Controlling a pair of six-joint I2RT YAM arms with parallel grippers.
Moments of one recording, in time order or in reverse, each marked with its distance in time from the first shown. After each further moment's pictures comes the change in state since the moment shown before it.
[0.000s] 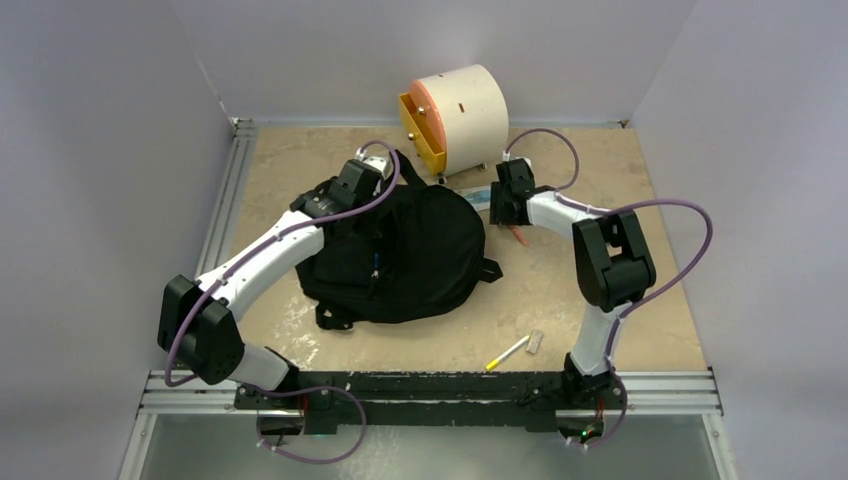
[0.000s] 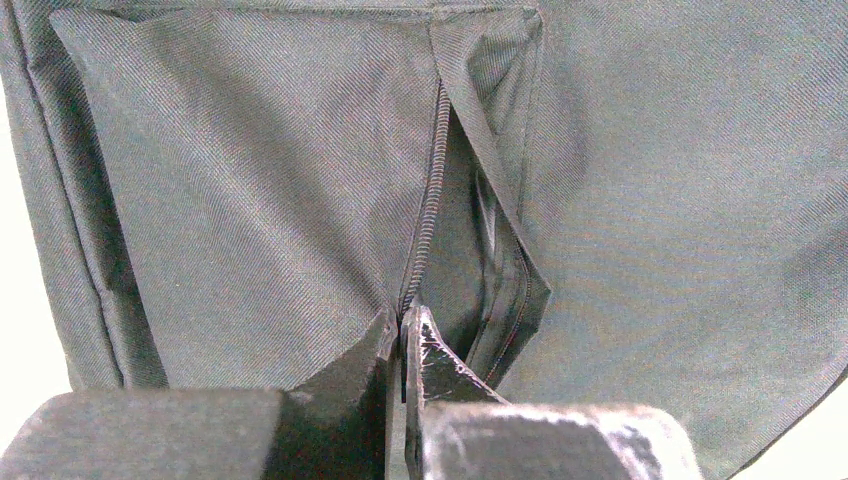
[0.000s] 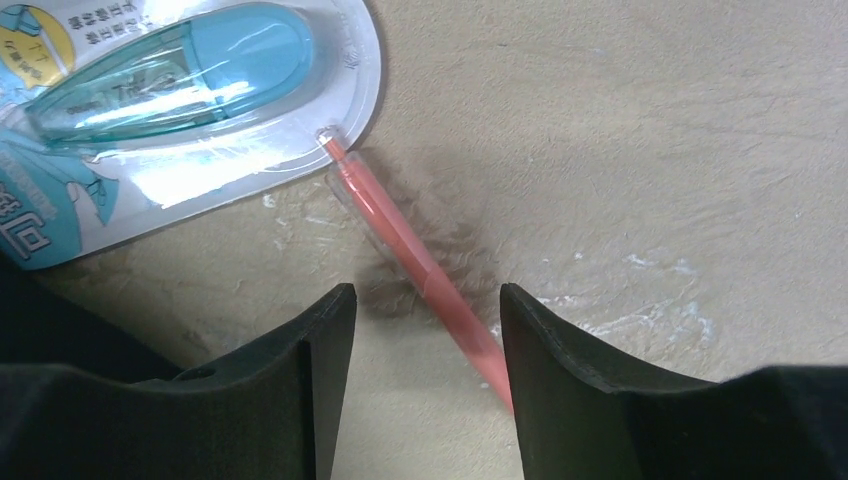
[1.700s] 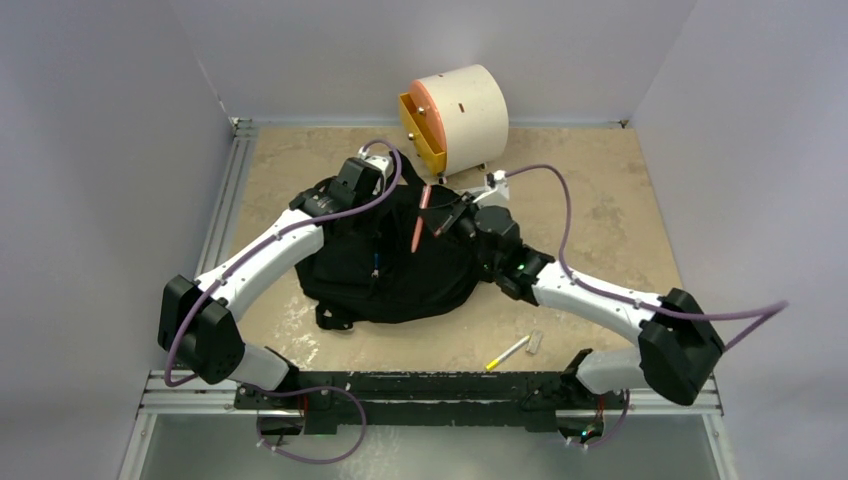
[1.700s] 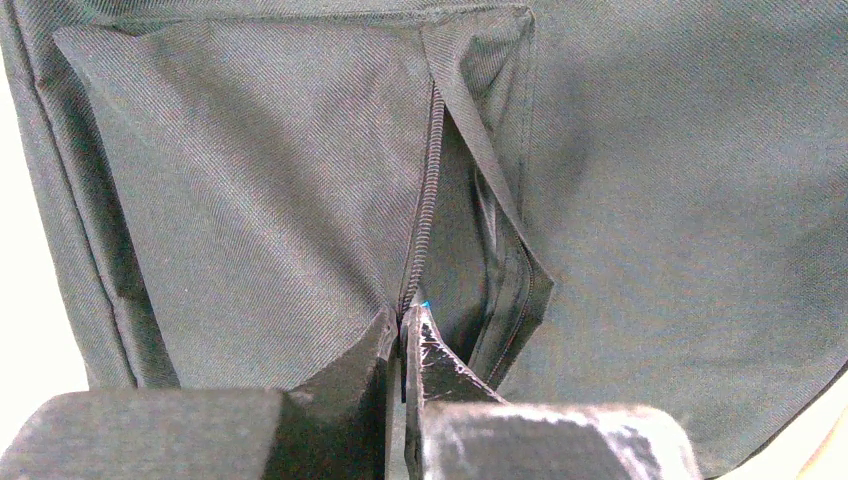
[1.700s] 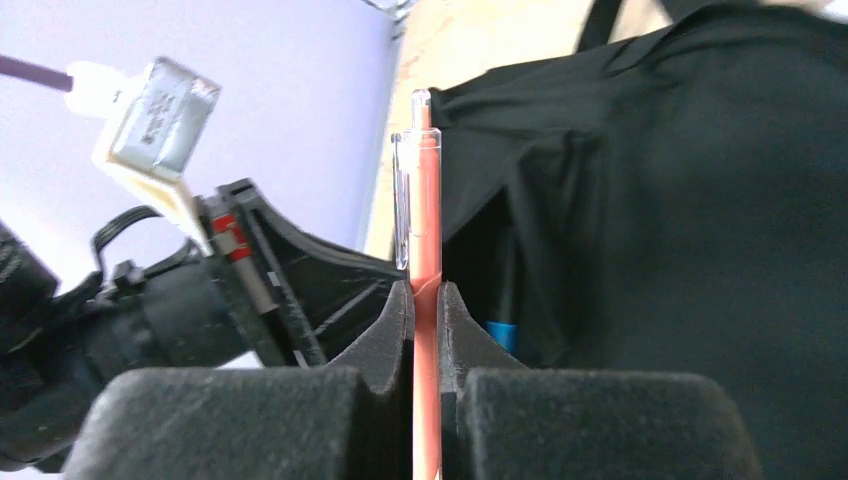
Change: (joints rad) left arm 0.000 0.002 0.020 -0.018 0.008 0.045; right arm 0.444 -0.575 -0.387 0.556 -0.047 0.700
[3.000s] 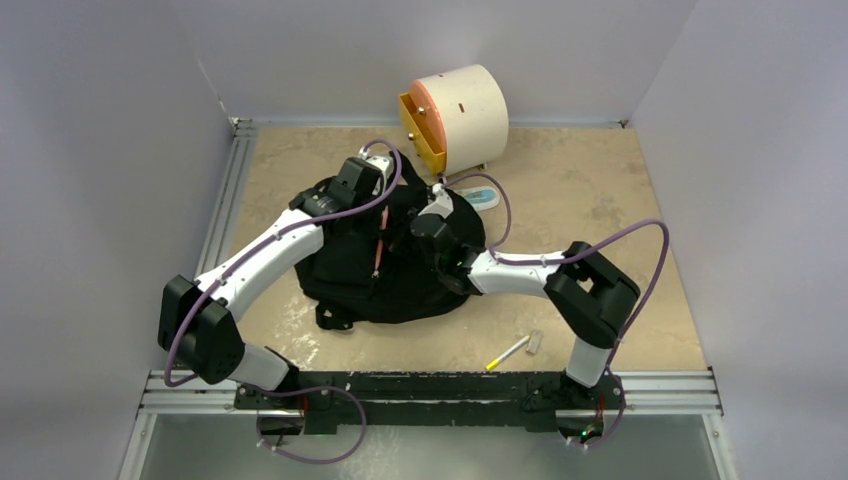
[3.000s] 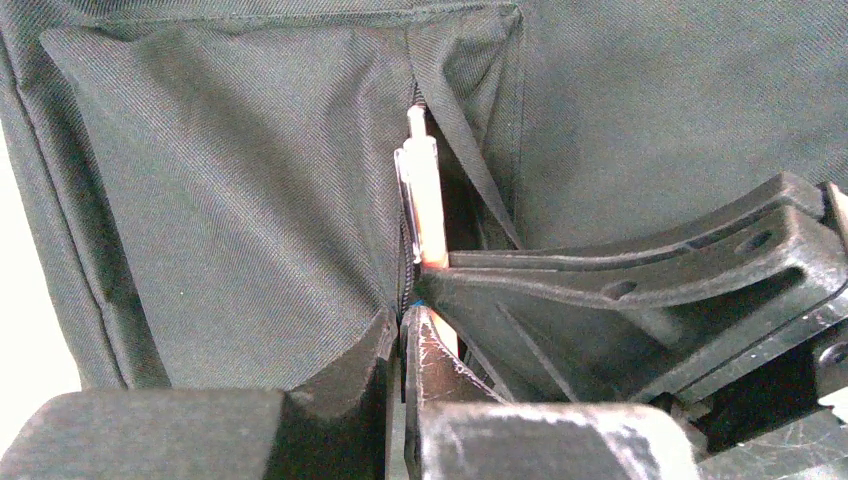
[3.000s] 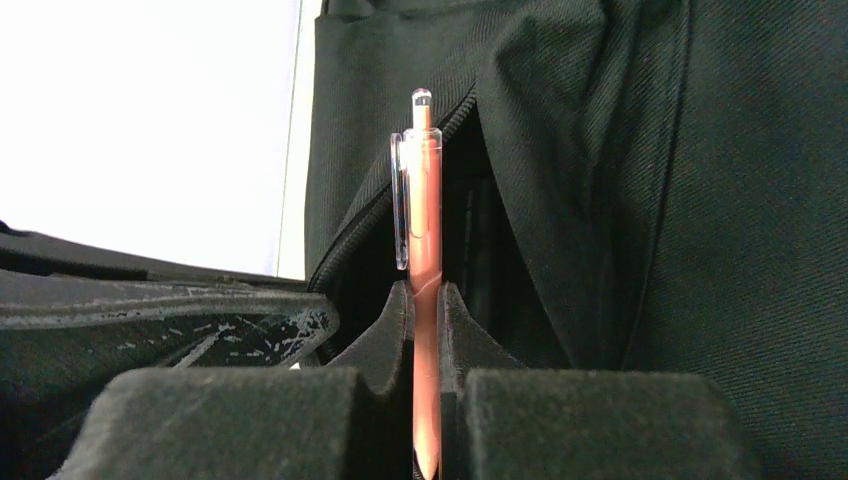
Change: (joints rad) left arm 0.000 0.000 0.002 -0.004 0.023 0.000; right arm 0.171 0.472 0.197 0.116 0.093 0.064
